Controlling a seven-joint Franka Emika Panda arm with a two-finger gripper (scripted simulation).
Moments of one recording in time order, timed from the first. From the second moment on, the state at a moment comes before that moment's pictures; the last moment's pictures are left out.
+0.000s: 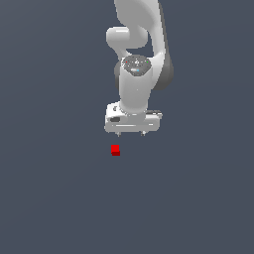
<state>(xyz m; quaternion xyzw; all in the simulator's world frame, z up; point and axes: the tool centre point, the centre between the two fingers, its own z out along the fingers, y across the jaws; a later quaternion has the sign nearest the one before) -0.001 0.017 0.176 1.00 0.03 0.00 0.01</state>
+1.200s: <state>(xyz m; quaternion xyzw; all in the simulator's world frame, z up) -0.012 -0.043 0.053 1.00 0.04 0.00 0.00</state>
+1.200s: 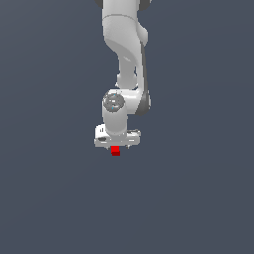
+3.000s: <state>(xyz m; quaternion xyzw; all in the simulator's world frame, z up) -0.050 -0.074 0.024 1.00 0.05 0.00 0.00</state>
